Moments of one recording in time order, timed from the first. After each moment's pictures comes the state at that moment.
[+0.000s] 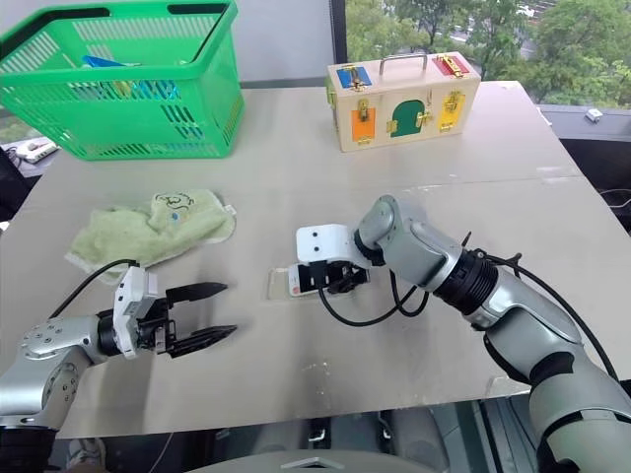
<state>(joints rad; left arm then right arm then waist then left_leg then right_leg) 0.12 0.79 0.24 -0.03 -0.53 0.16 -1.28 -0.99 -0.42 0.81 0.00 -0.11 0.73 1.17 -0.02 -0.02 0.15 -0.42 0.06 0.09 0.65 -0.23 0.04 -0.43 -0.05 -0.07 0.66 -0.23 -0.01</state>
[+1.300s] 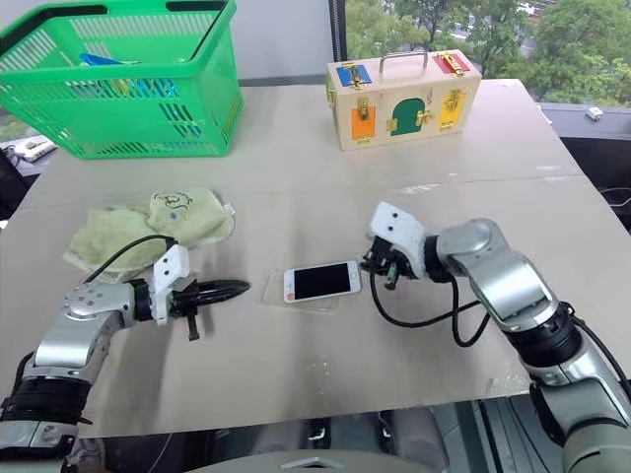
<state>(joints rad) -0.15 0.79 0.07 0.17 -0.31 0.09 -1.23 -0.58 -0.60 0.35 -0.38 0.14 0.96 0.92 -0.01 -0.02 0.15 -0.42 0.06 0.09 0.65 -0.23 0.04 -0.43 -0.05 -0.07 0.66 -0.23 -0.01</state>
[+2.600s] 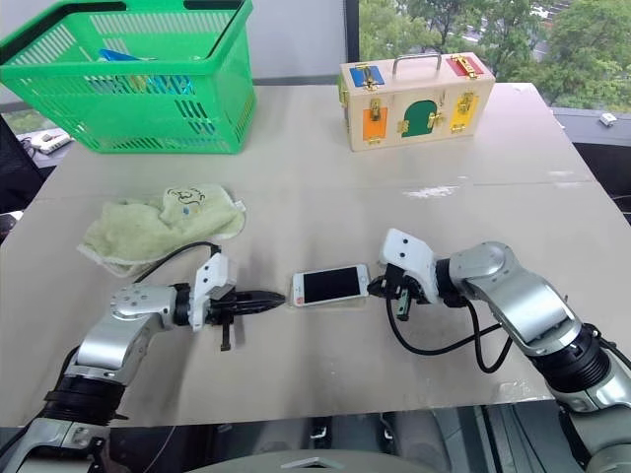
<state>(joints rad) -0.16 0.67 -0.05 0.05 -0.32 0.17 -1.26 -0.46 -0.71 0.33 -0.47 0.31 0.90 0.95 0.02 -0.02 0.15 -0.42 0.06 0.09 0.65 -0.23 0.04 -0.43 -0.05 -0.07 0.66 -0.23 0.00</state>
